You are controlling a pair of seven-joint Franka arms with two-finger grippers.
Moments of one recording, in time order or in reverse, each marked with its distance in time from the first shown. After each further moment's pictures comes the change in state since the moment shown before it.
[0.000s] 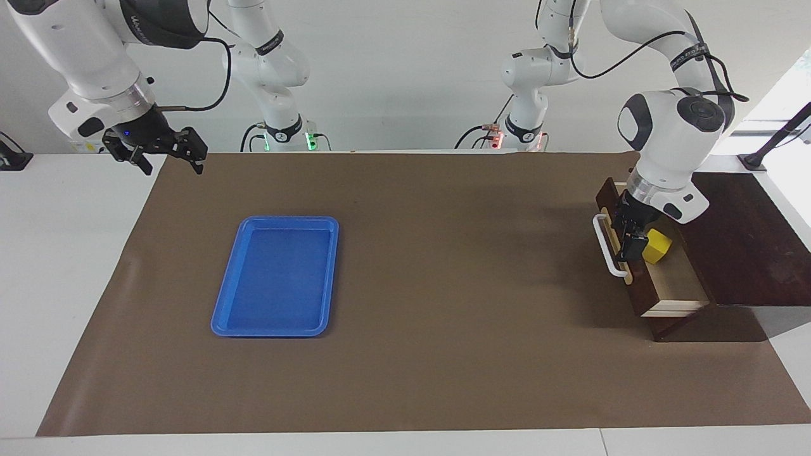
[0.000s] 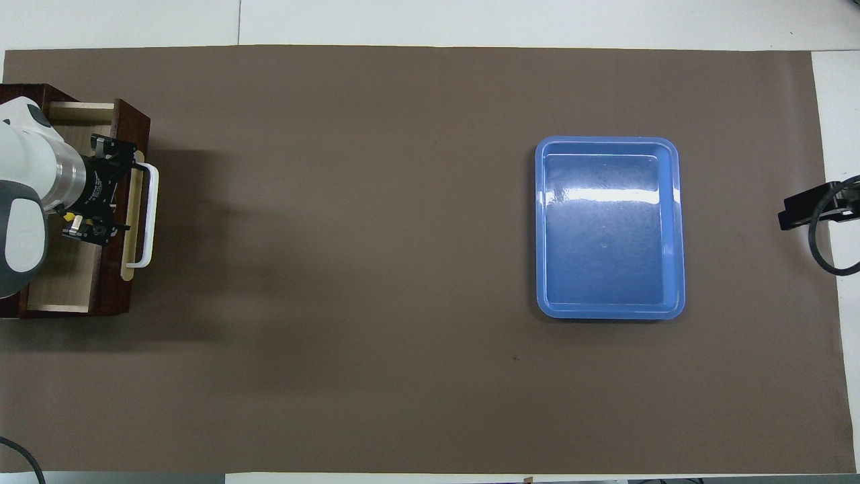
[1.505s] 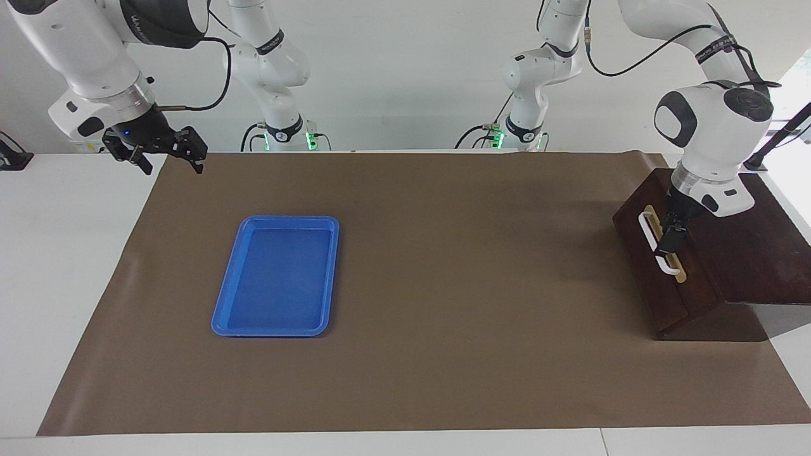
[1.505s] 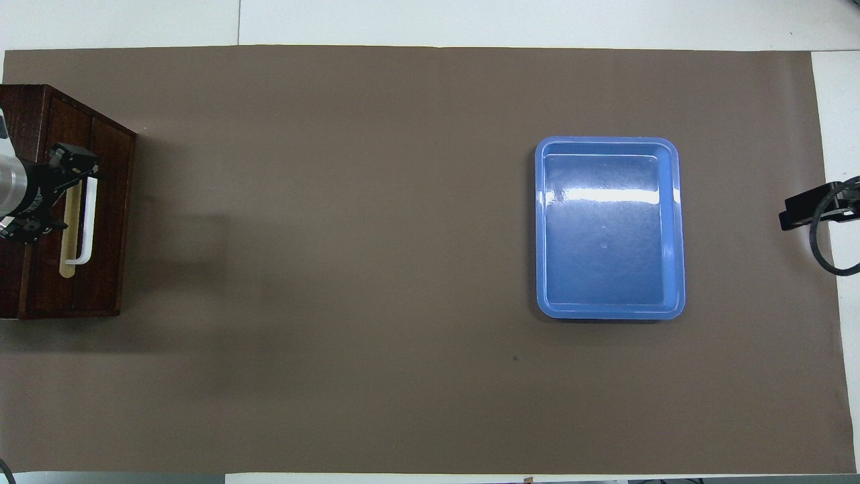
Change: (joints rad) left arm 0.134 0.004 -0.030 -0.009 0.050 0.044 0.463; right arm 0.000 0.000 -0.001 0.000 0.000 0.000 0.000
